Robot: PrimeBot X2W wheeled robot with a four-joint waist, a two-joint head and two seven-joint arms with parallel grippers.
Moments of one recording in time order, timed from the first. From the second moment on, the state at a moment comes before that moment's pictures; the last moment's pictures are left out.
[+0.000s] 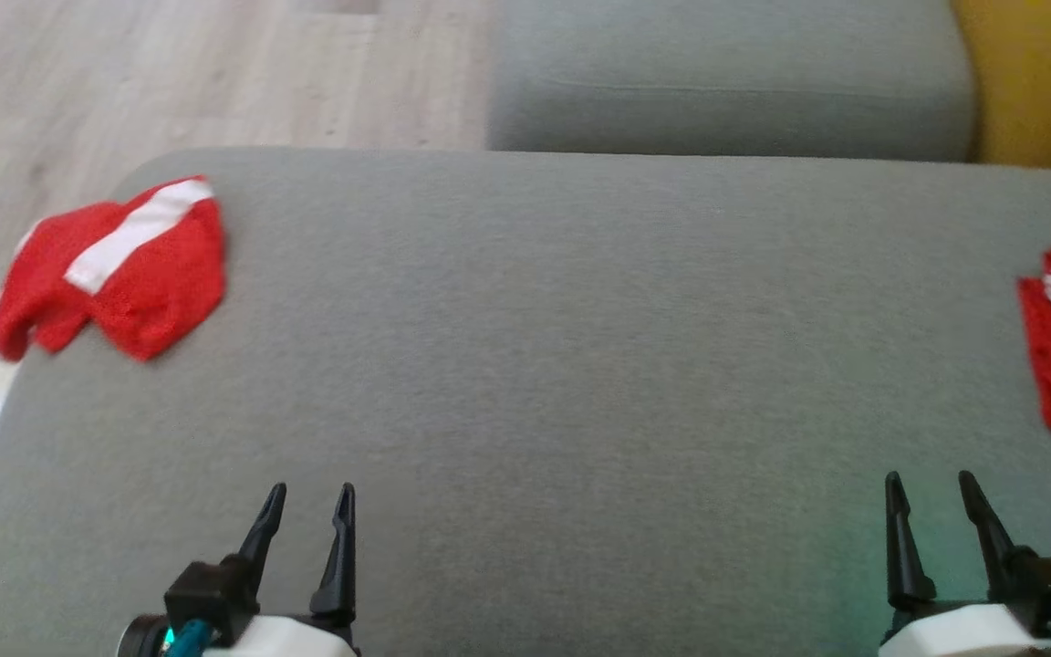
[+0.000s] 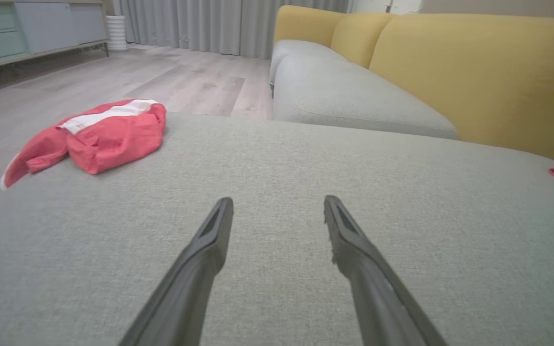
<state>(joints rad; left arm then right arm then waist) 0.15 0.05 -0.19 0.17 -0.16 0.01 -0.25 0.14 -0.04 -0.11 0.26 0.04 0.13 -0.25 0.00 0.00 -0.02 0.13</state>
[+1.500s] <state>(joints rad) -0.86 0.18 0.01 0.79 -0.20 0.05 -0.11 -0.07 -0.17 -0.06 0.03 -0.07 0.13 -0.23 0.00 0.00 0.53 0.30</state>
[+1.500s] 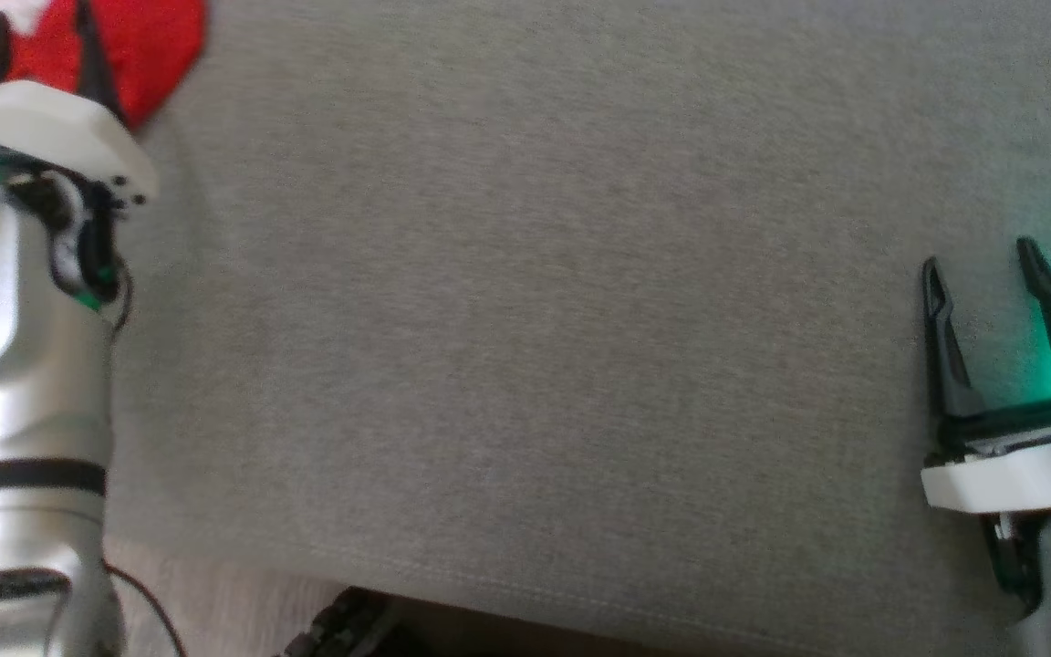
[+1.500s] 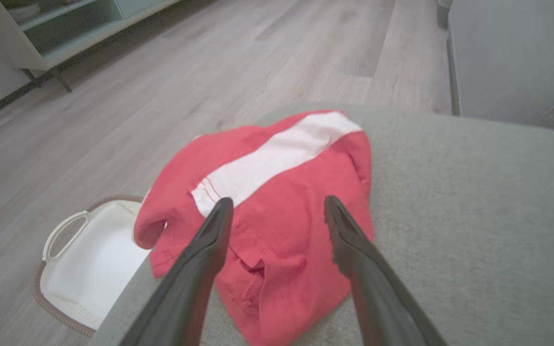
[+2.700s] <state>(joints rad) -1.04 0.21 -0.14 0.90 -0.19 -0.11 -0.08 0.02 -0.06 -0.04 0.16 -0.01 0.13 -0.24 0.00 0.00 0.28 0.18</state>
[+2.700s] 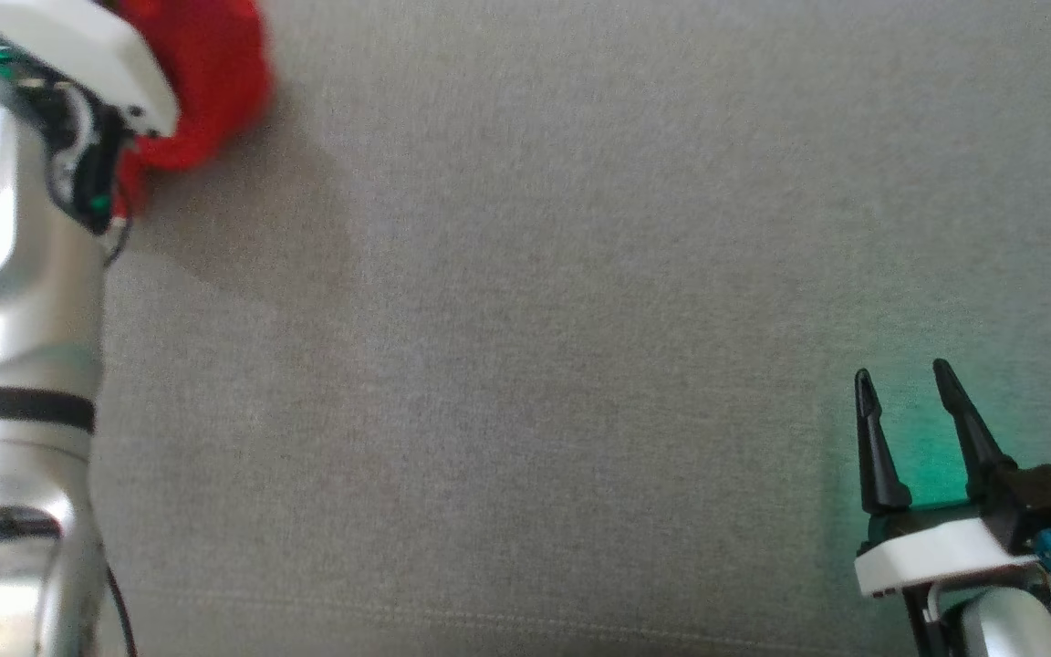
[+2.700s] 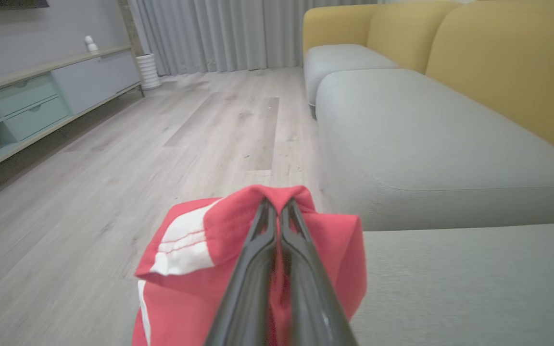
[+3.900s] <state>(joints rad) -0.67 0.22 -0.41 0.51 -0.55 -0.05 0.14 -0.02 -0.04 0.03 0.24 0.14 0.13 -0.25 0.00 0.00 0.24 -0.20</state>
